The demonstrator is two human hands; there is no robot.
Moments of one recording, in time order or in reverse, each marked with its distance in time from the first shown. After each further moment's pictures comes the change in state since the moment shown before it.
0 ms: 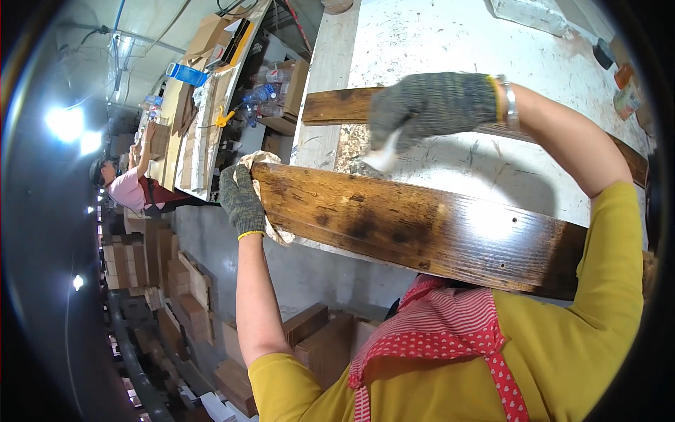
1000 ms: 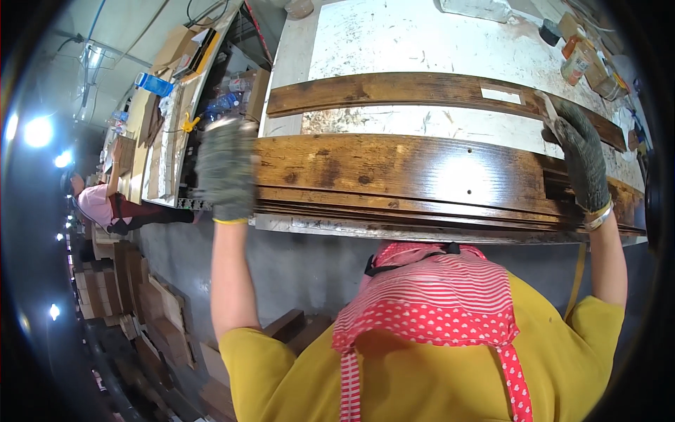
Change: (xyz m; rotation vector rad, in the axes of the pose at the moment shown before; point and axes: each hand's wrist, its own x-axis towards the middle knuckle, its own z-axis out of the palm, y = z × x) left_hand -0.026 0.089 -0.026 0.022 -0.093 0.723; right_hand -0.252 -0.132 0.095 -0.055 1.319 0.574
